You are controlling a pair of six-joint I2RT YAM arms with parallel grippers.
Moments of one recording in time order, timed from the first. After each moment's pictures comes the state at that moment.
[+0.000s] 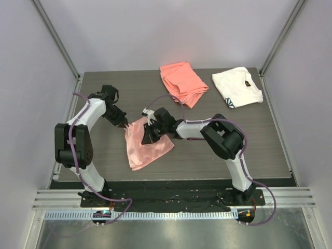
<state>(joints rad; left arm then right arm) -0.09 1.73 1.29 -0.88 0.13 -0.91 0.82 2.13 1.30 0.17 -0.52 0.36</state>
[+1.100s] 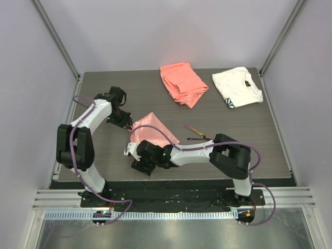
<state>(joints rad) -0.19 1.71 1.29 -0.94 0.03 -1.31 1.22 1.91 1.16 -0.09 0.00 -0.07</state>
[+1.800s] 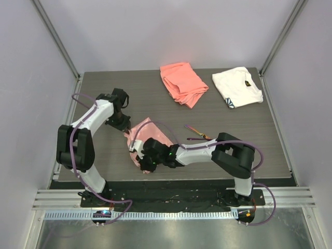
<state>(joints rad) -0.21 1.70 1.29 -1.02 -0.08 -1.31 1.19 1.91 1.09 0.08 -0.16 0.05</state>
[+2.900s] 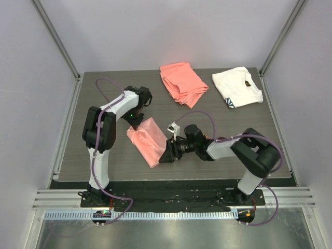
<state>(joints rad) -0.41 2.07 1.64 -1.22 -0.36 -1.54 0.77 1.76 0.56 0.74 -0.74 0.61</state>
